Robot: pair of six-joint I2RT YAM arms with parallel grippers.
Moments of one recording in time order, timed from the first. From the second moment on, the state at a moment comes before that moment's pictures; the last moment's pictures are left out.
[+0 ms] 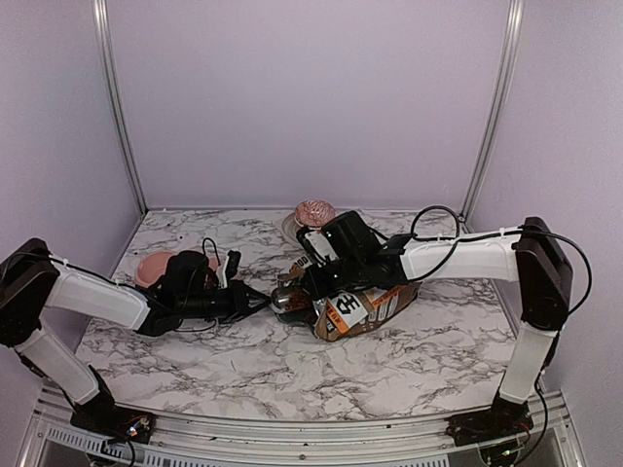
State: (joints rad) left arm -0.74 1.54 0.58 0.52 0.33 -0.93; right arm 0.88 1.84 1.29 -0.20 -0.08 0.30
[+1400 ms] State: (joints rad) left arm -0.66 1.42 0.51 0.52 0.43 -0.96; right arm 0.88 1.83 1.32 -0.23 -0.09 0.31
